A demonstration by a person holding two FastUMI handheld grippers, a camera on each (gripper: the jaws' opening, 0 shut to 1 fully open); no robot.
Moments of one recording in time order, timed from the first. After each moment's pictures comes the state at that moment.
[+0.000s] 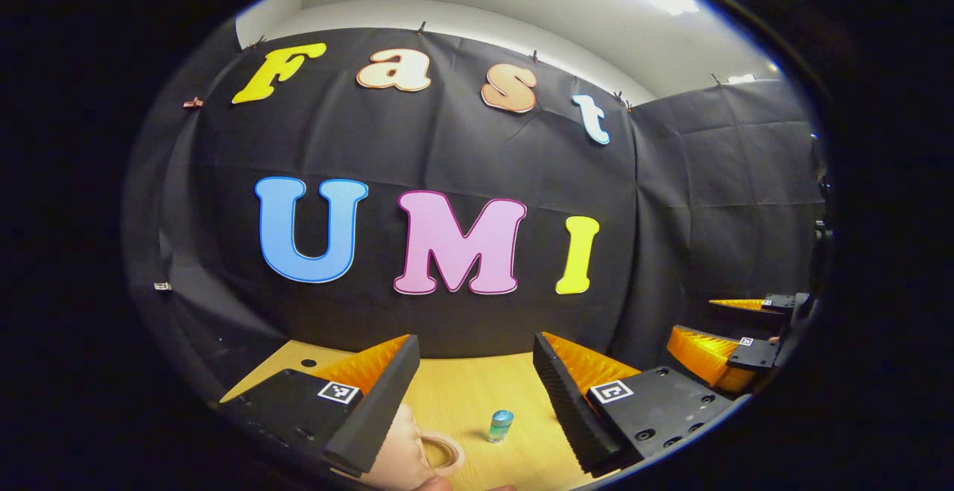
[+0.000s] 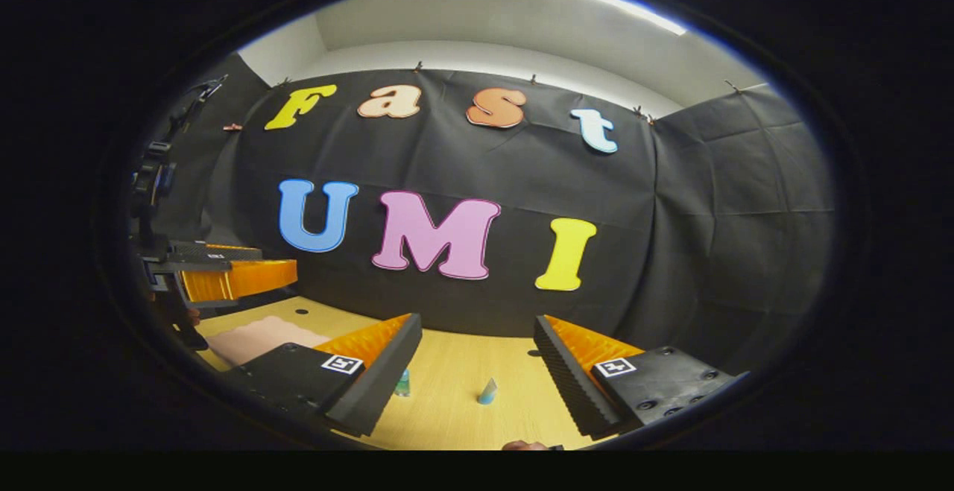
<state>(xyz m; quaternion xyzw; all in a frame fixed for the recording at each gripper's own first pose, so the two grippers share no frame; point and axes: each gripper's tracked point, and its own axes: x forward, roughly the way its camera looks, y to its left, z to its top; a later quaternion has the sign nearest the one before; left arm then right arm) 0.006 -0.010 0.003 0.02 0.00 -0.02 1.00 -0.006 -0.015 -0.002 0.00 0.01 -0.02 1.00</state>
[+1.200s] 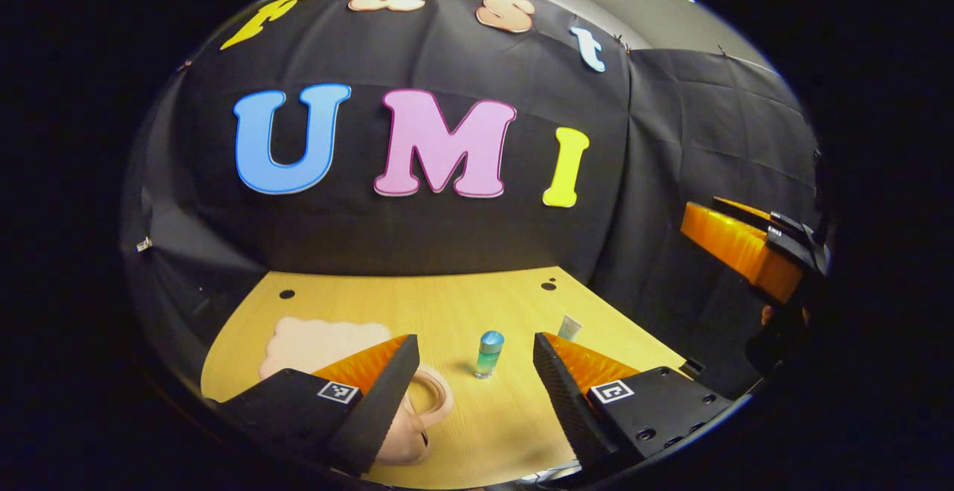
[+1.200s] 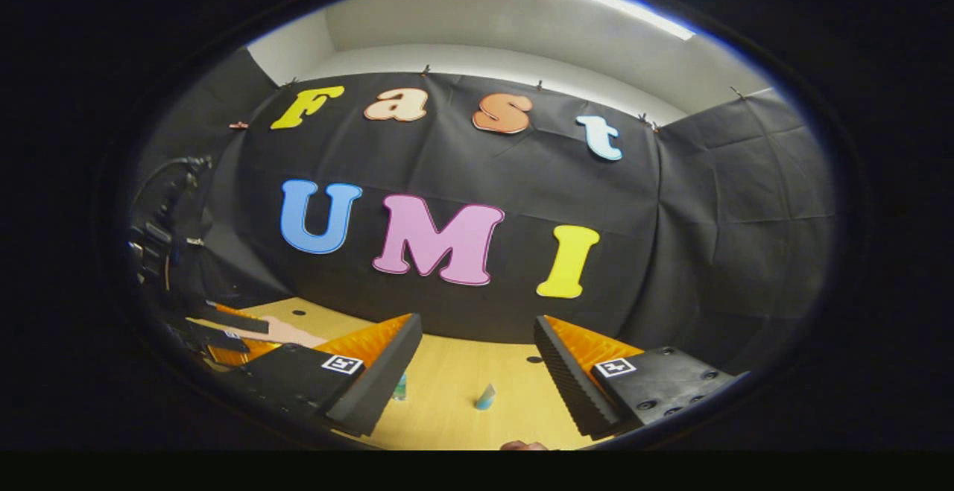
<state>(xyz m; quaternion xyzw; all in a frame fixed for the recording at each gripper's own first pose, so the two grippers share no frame) 0.002 -0.006 -0.150 -0.01 0.21 -0.05 0.98 0.007 -0.021 -0.002 -0.02 -0.01 -0.01 1.00</state>
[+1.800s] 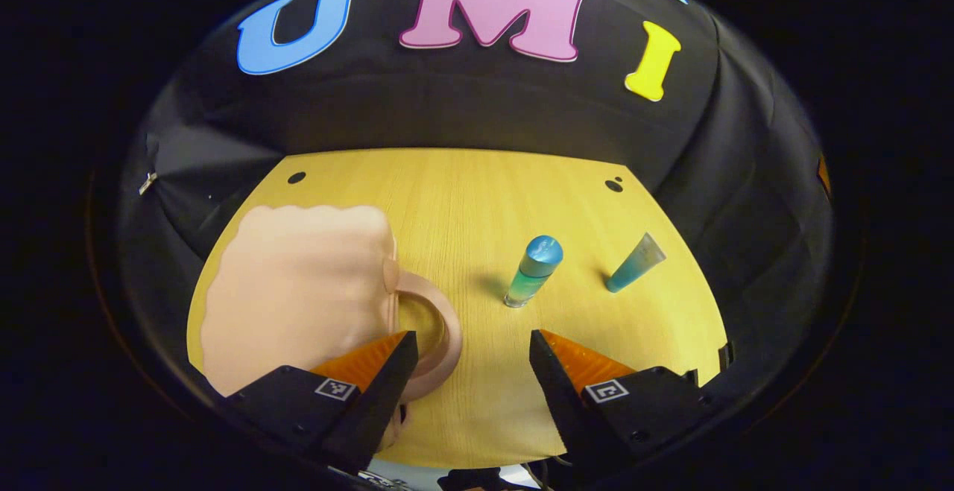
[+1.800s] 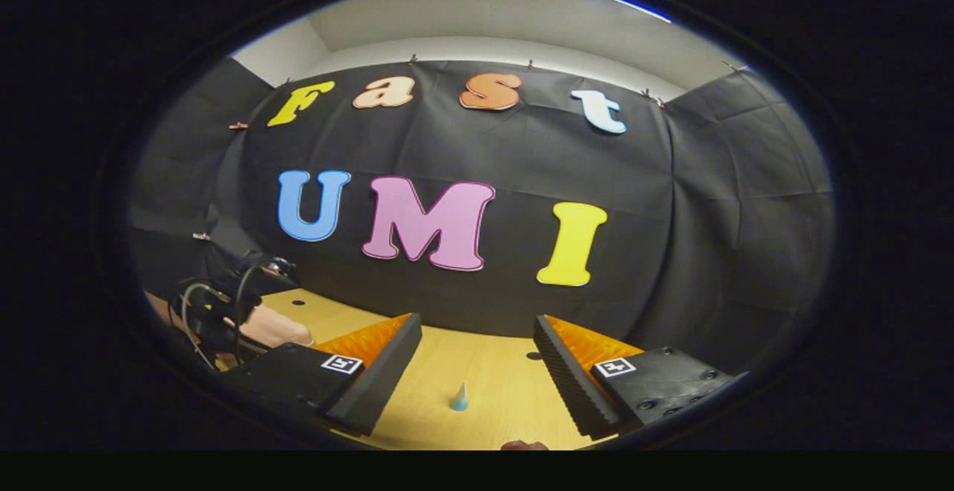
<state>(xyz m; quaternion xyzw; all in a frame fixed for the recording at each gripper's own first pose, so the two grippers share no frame) 0.065 0.019 -0.284 -0.03 0.44 0.08 0.89 0.062 -0.094 -0.061 0.02 0.01 0.03 1.00</state>
